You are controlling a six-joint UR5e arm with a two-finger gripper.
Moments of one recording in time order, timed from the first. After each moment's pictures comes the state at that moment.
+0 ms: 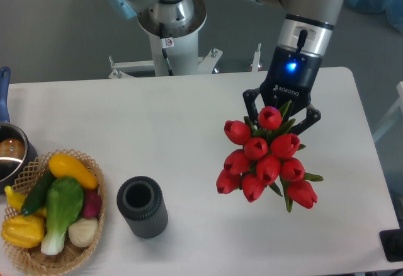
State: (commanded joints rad) arm 2.72 -1.77 -1.53 -0.94 0.88 0.97
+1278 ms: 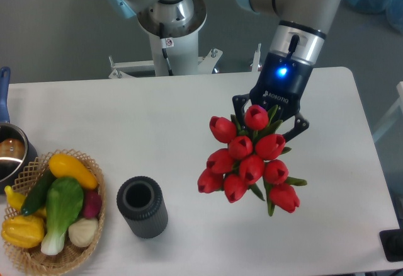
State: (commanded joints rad) arm 2.67 -1.85 -1.55 -0.79 0.64 0.98
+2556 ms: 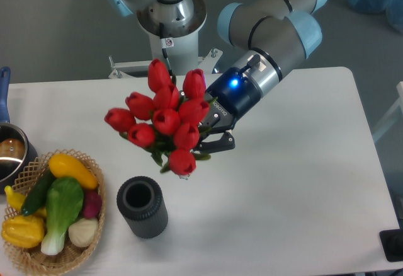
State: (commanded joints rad) arm 2.65 -1.84 -1.75 -0.78 0.10 1.27
